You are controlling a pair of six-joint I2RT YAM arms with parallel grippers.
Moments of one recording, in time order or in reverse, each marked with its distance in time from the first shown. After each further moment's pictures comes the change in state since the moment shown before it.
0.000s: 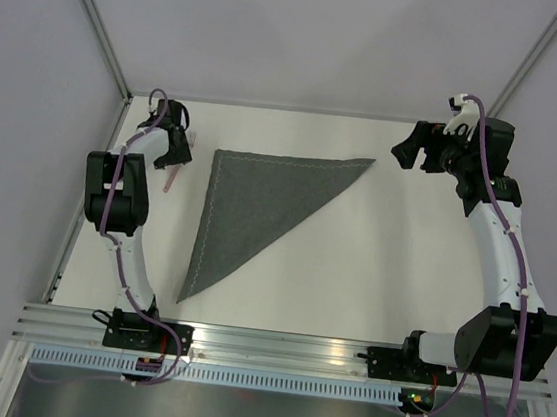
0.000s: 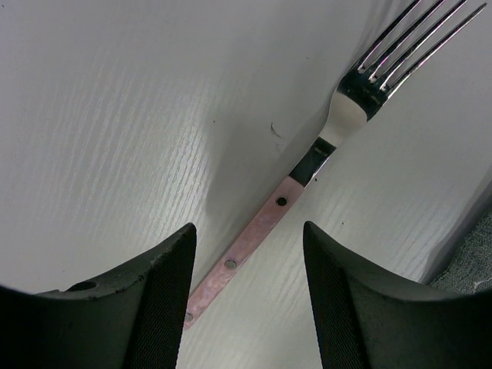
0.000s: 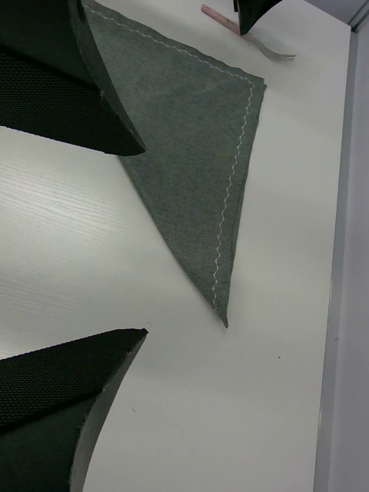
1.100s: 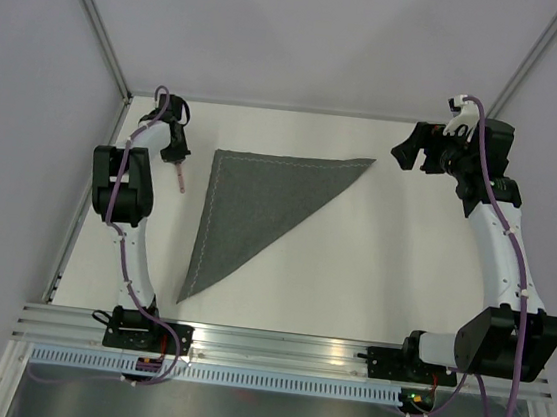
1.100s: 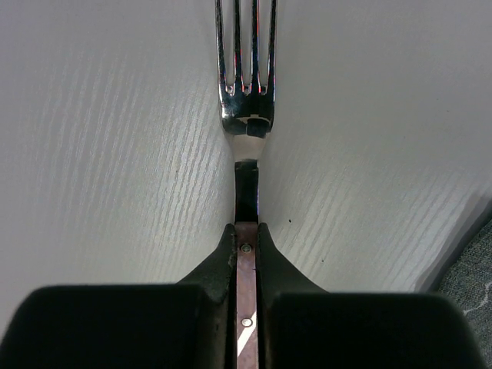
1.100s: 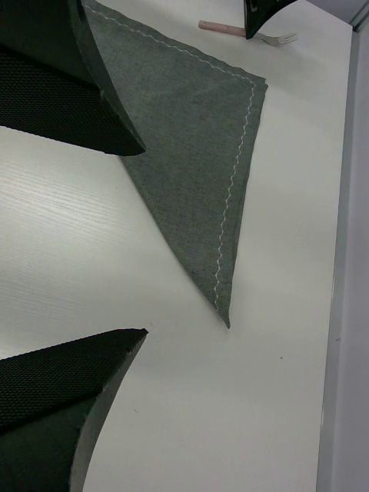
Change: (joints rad) left arm 0.014 0.135 0.171 -0.064 0.087 0.066; right arm 0.000 -0.005 -0.008 0.000 0.000 0.000
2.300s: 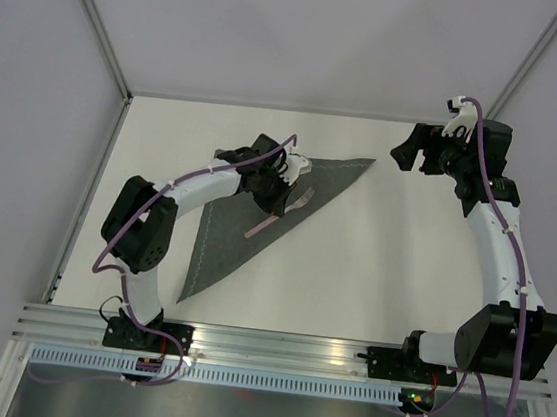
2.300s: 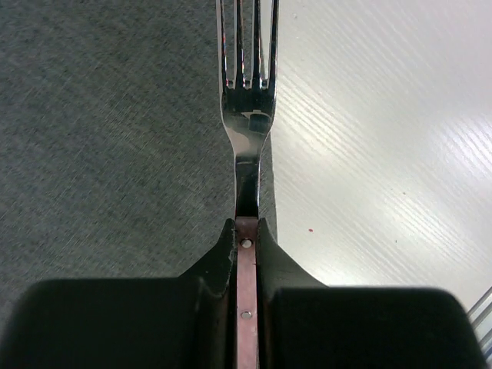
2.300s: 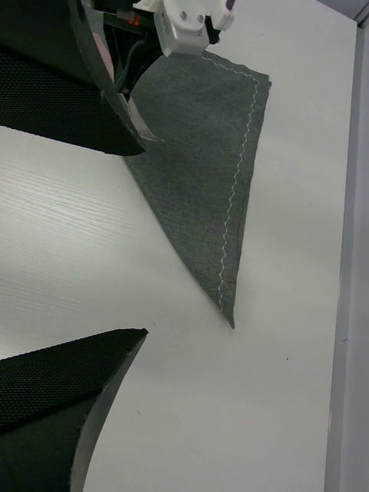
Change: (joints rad) left arm -0.610 -0.354 -0.316 -0.003 0.520 0.412; right arm 0.000 0.009 -0.010 0.004 0.001 0.000
